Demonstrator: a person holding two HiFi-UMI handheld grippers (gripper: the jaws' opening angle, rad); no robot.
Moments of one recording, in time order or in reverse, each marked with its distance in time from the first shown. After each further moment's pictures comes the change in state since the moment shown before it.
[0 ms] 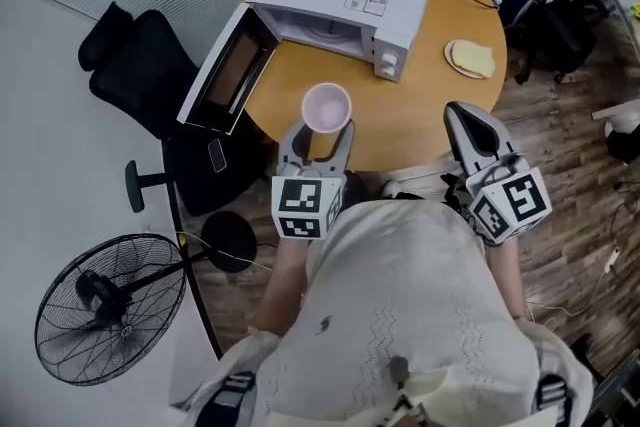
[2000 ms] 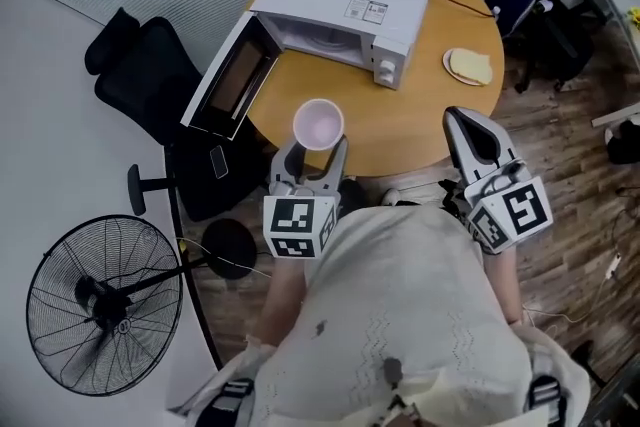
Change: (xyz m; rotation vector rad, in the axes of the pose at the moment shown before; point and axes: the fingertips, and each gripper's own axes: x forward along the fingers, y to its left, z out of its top) left arm -0.040 -0.009 0.010 -0.010 0.002 0.033; right arm -0.020 0.019 0.029 -0.042 -0.053 0.003
